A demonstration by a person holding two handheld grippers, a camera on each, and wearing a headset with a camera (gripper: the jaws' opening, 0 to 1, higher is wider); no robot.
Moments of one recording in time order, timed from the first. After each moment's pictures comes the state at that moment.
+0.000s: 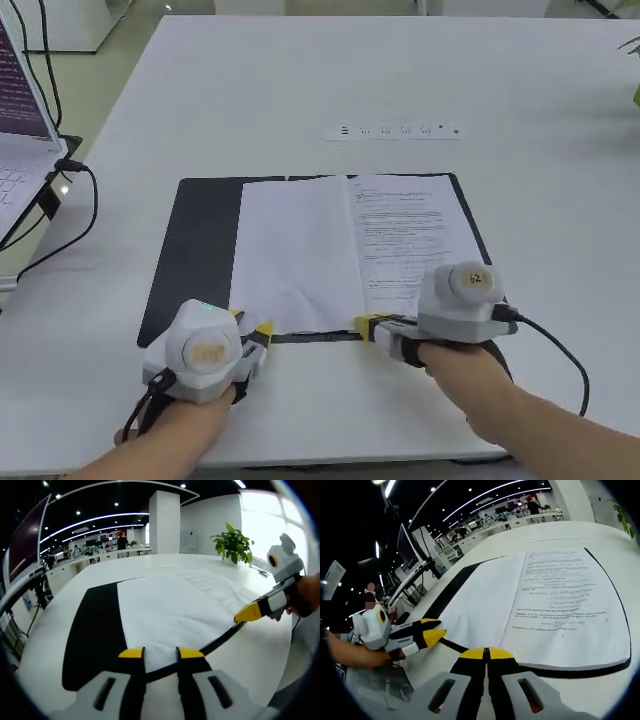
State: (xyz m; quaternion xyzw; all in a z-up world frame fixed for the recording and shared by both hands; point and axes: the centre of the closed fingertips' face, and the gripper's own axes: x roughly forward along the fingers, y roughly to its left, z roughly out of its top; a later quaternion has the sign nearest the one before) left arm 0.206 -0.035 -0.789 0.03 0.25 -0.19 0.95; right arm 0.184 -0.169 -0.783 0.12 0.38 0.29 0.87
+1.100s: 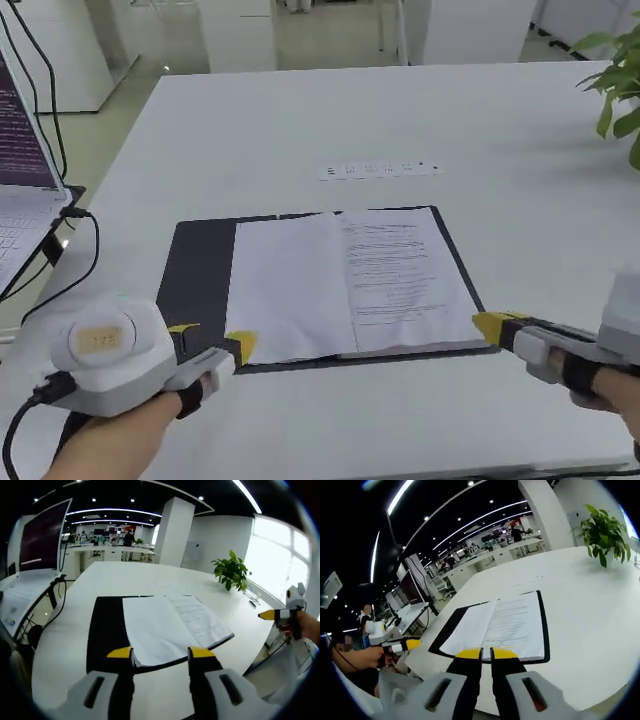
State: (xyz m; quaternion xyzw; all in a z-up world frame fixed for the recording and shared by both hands) left arm 0.148 -0.019 -0.662 -0.07 0.26 -0.18 0.95; right arm 0.134 -0.309 -0.635 0.16 0.26 0.19 0.93
